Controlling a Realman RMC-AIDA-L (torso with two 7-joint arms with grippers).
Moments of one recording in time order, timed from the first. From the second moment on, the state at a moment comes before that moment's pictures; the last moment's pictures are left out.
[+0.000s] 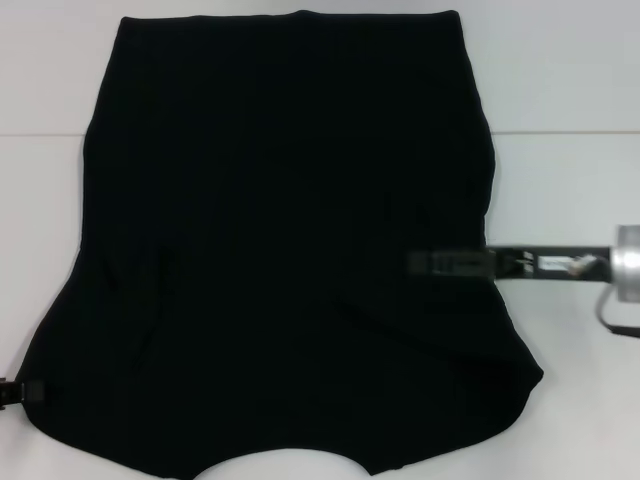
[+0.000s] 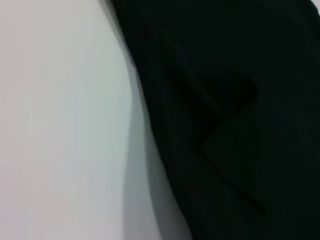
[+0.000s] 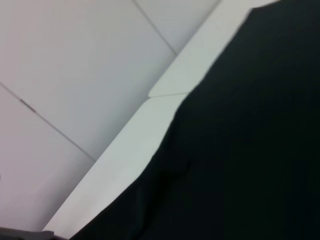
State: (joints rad) left arm -0.43 -2.07 0.23 0.96 2.63 1.61 -2.00; right arm 0.67 2.01 -0.87 -0.49 -1.90 -1.35 1.95
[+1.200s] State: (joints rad) left arm -0.45 -2.06 0.23 0.92 2.61 1.62 -2.00; right arm 0.57 1.91 -0.85 -0.49 -2.15 -1.42 2.15
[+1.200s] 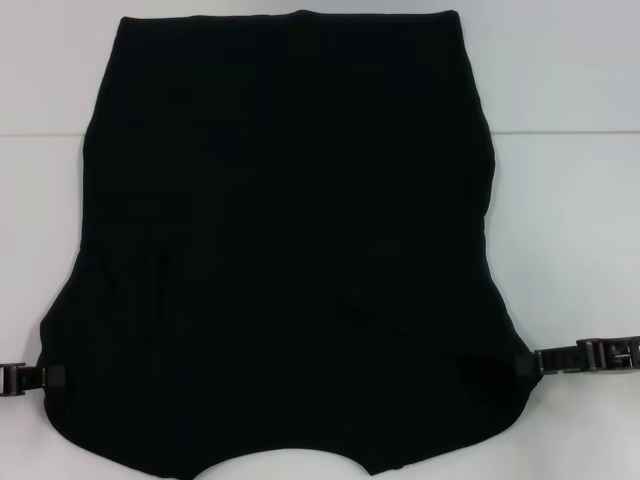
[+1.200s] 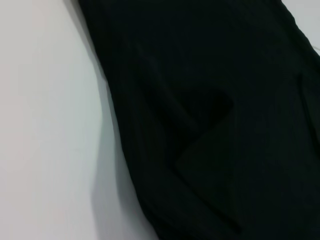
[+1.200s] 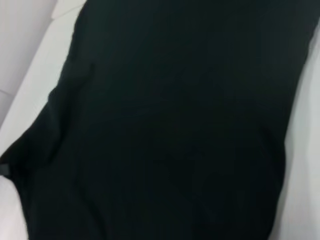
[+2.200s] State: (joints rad) left arm -0.44 -2.06 0.11 0.91 2.56 1.72 -2.01; right arm 0.48 1.91 -0.73 -0.50 -2.15 -1.49 1.99
